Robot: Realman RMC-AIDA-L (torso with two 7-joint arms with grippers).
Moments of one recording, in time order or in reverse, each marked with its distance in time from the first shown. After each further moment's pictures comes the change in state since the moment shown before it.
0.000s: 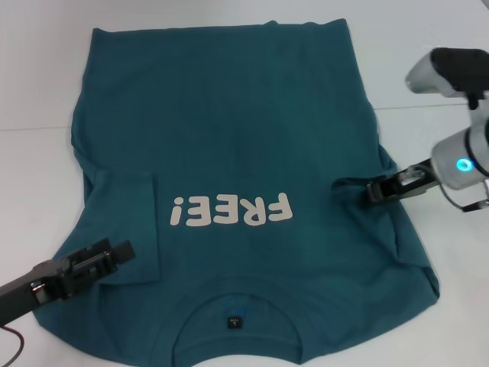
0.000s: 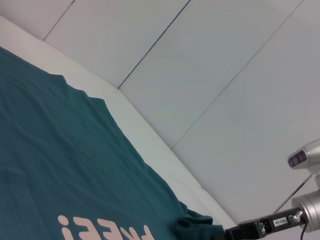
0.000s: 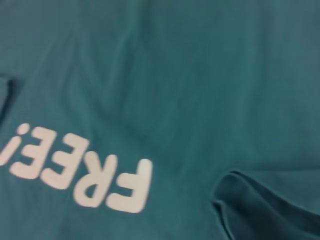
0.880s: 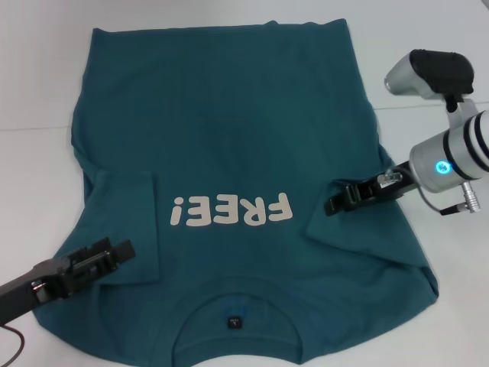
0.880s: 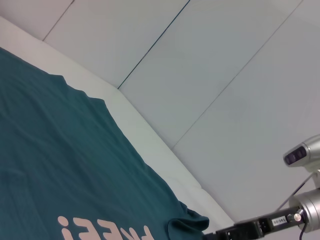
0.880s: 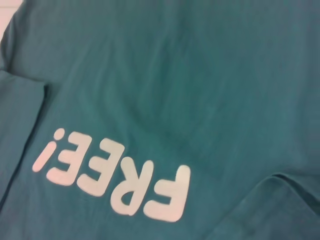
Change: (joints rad) left arm -0.002 0.000 0.000 0.000 0.000 -0.001 0.000; right arm 0.022 0.017 -0.012 0.028 0.045 0.005 0.008
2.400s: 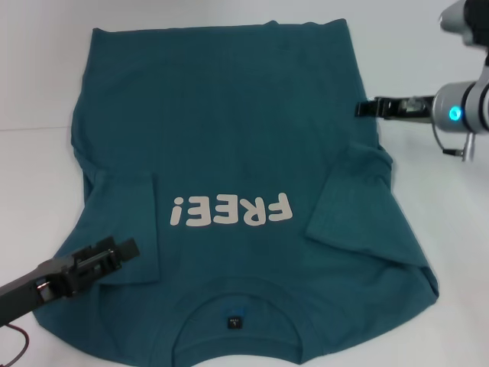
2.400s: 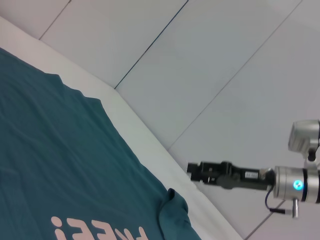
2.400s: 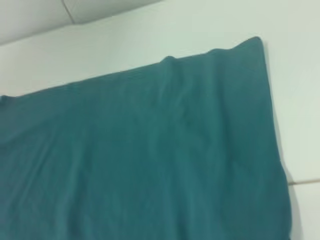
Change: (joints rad) left arm -0.007 0.000 -0.001 -0.016 -0.002 0.000 0.000; right arm -0.022 -0.016 0.000 0.063 0.175 0.514 0.032
